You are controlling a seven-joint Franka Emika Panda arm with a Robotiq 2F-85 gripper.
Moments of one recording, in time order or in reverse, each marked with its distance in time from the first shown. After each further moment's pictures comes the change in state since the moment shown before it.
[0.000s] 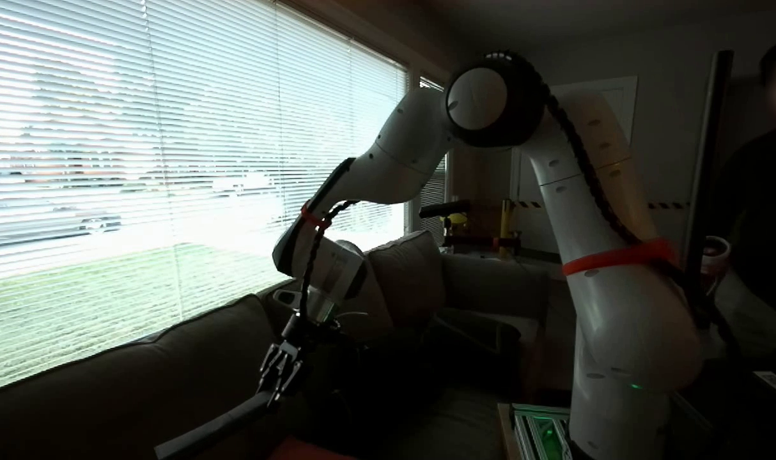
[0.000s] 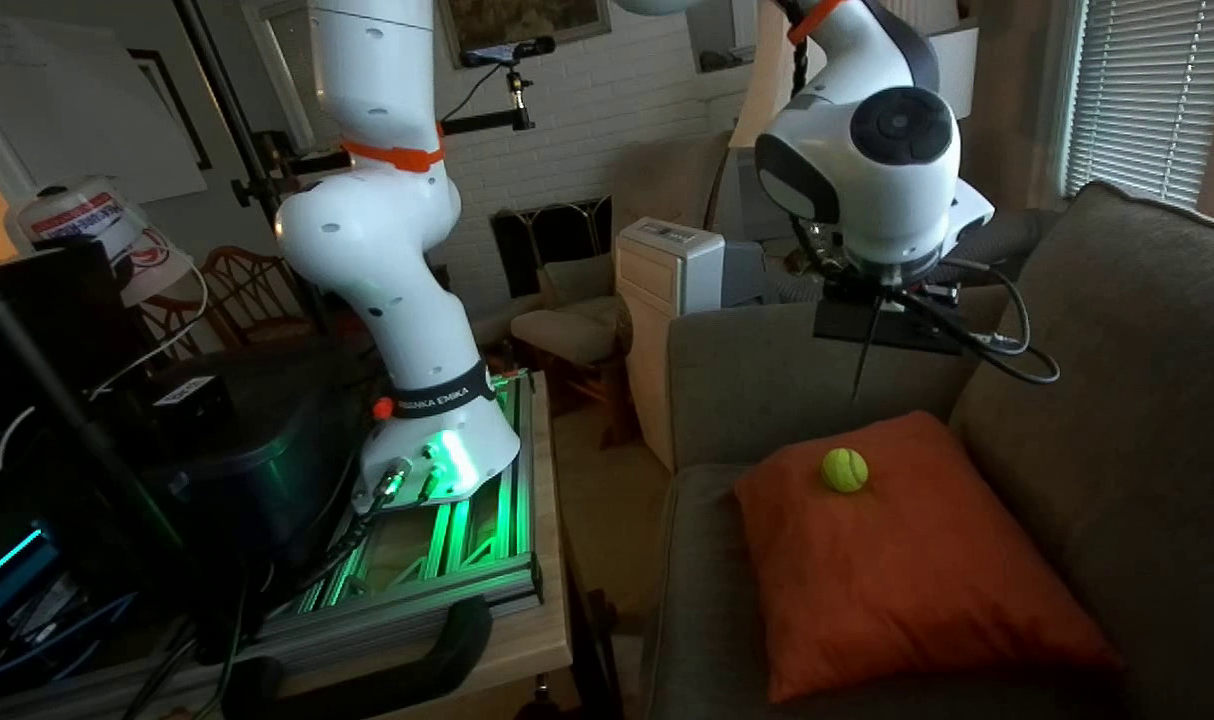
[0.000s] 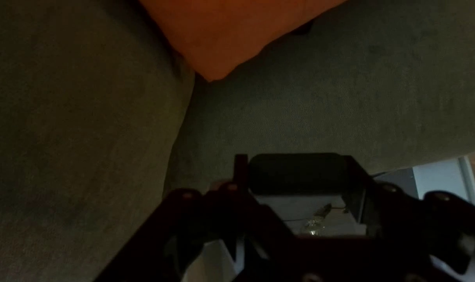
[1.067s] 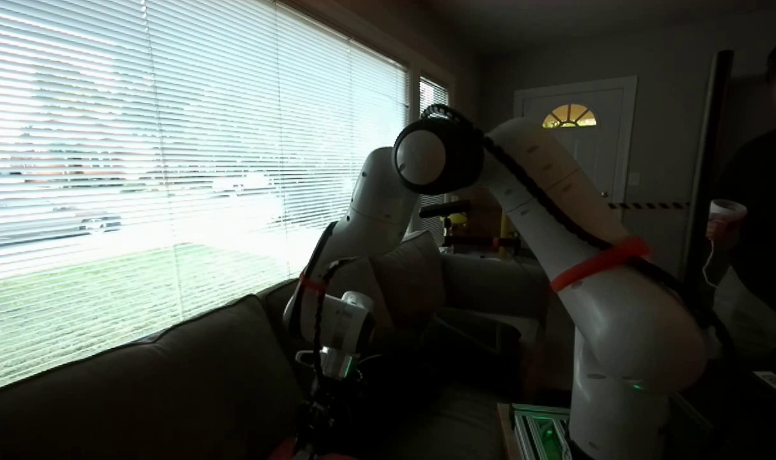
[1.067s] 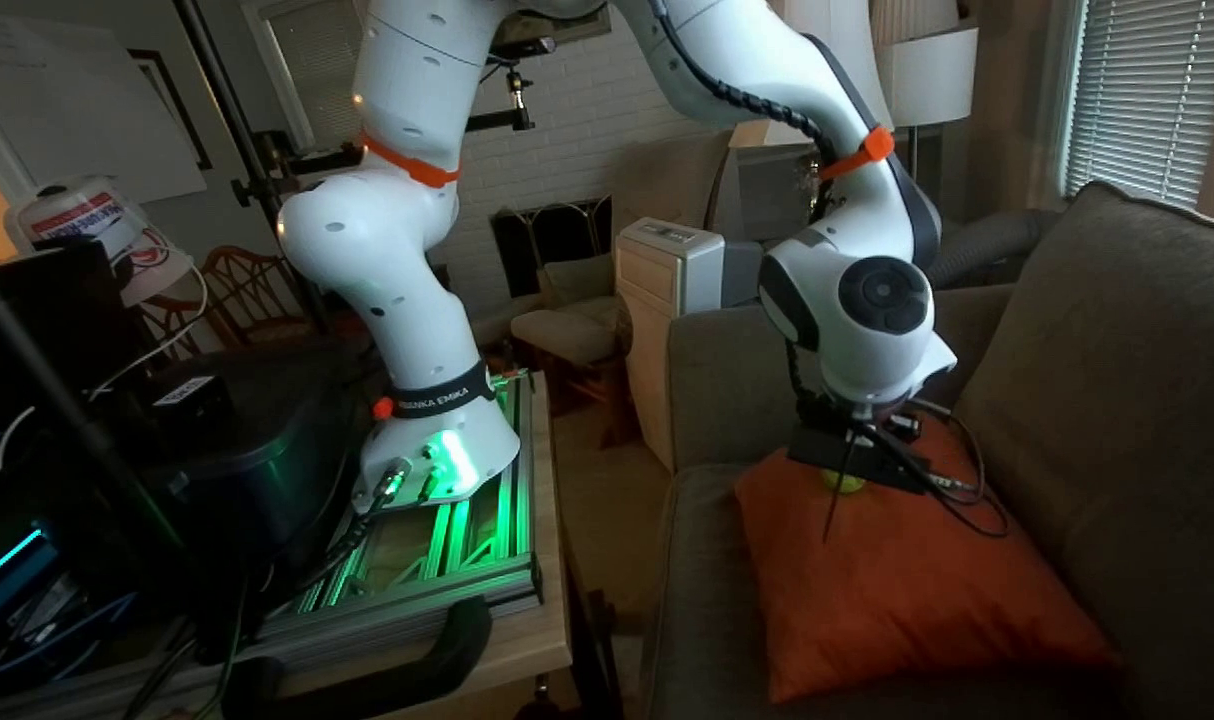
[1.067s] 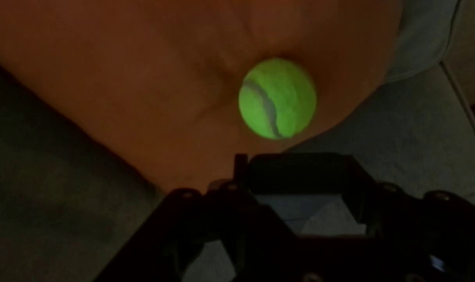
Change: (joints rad) arm 0.032 0.279 -0.064 0.037 0.046 0.078 -0.173
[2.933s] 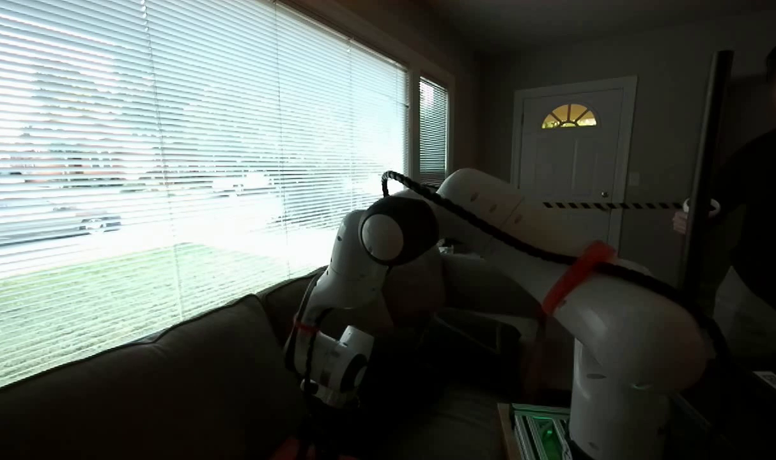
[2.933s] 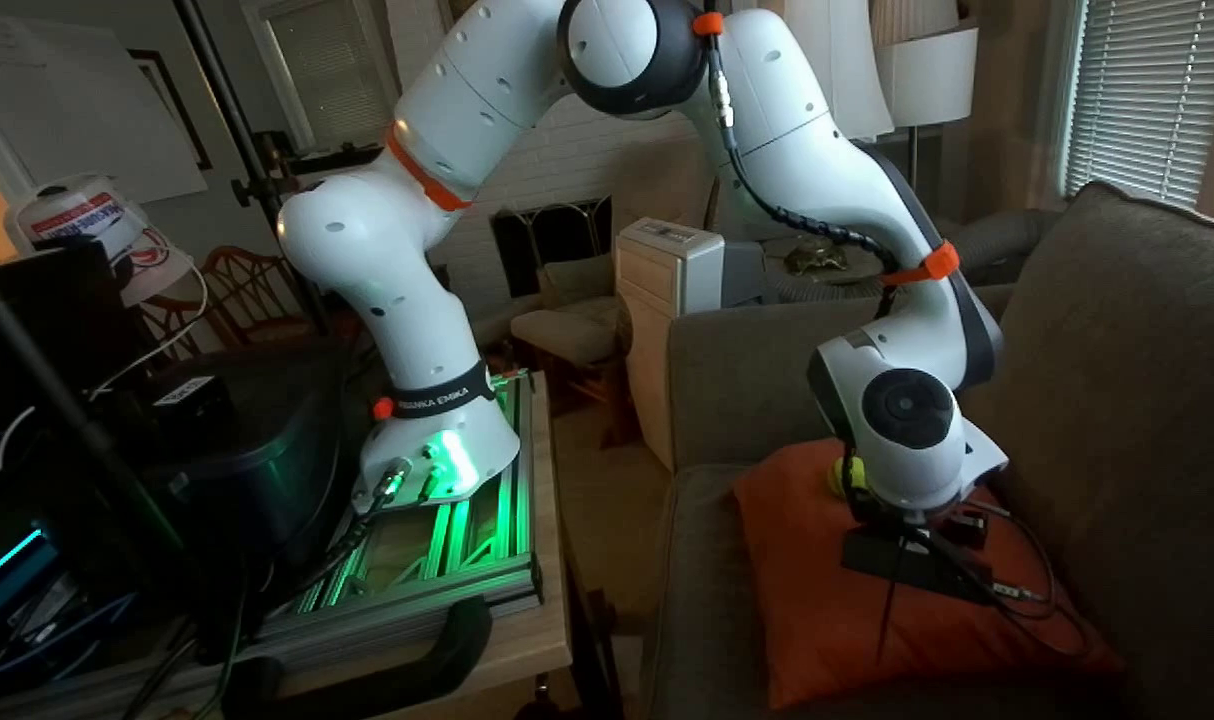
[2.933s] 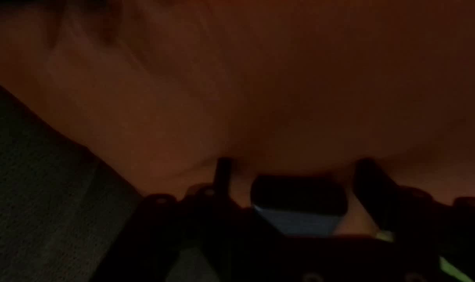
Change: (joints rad) arm 0.002 0.357 -0.046 0.320 0.228 0.144 -0.233
